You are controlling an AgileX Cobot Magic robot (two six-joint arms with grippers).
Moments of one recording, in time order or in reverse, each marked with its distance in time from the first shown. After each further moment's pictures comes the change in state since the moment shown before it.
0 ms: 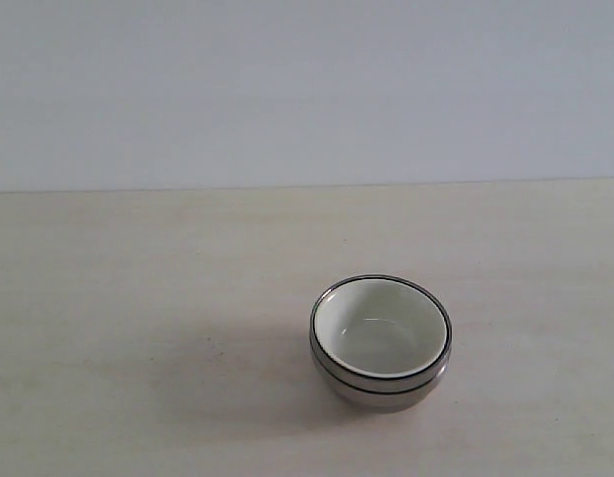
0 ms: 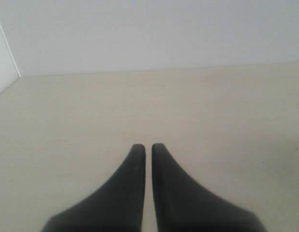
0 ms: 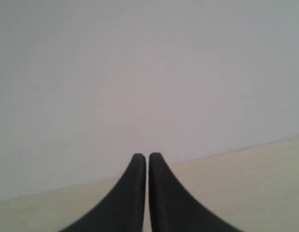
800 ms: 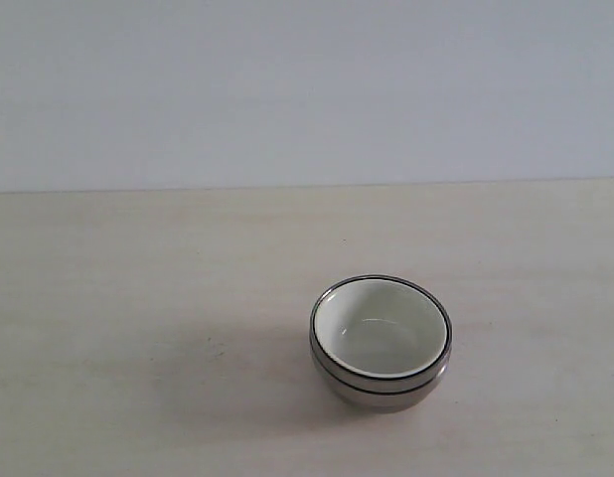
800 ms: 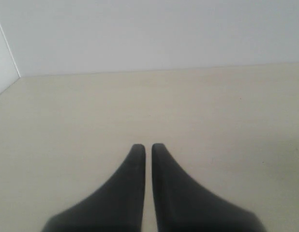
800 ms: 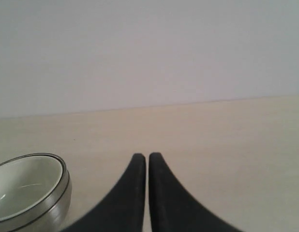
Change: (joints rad) left arm 0.000 0.000 0.000 0.000 0.000 0.000; right arm 0.000 0.000 0.007 0.000 0.213 -0.165
